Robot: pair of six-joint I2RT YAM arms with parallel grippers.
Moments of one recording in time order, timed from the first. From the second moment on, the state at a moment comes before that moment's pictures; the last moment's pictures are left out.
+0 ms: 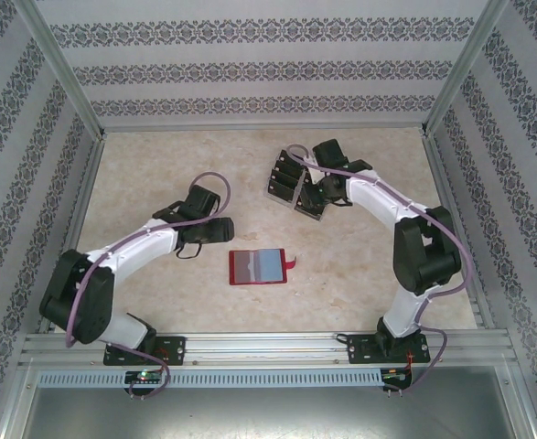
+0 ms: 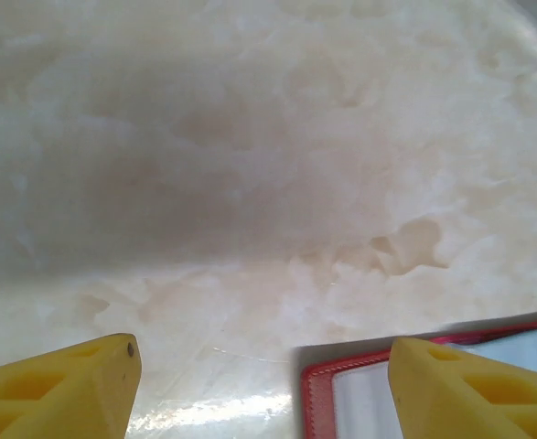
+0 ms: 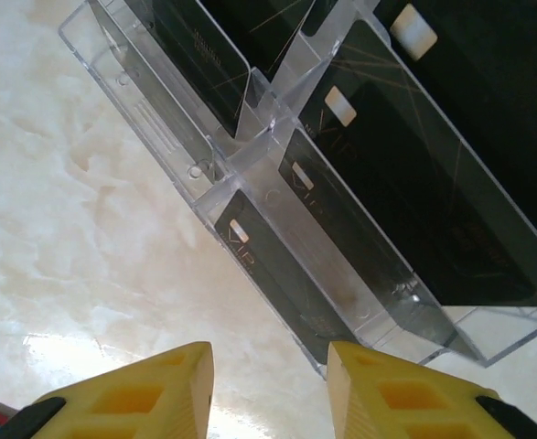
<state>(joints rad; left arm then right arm) -0.45 1.42 0.88 -0.48 0.00 -0.53 0.36 1.79 1.35 -0.67 -0.08 0.02</state>
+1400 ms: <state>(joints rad) -0.44 1.26 0.81 -0.47 0.05 -0.62 0.45 1.96 1.43 -0.67 0.19 -0.14</state>
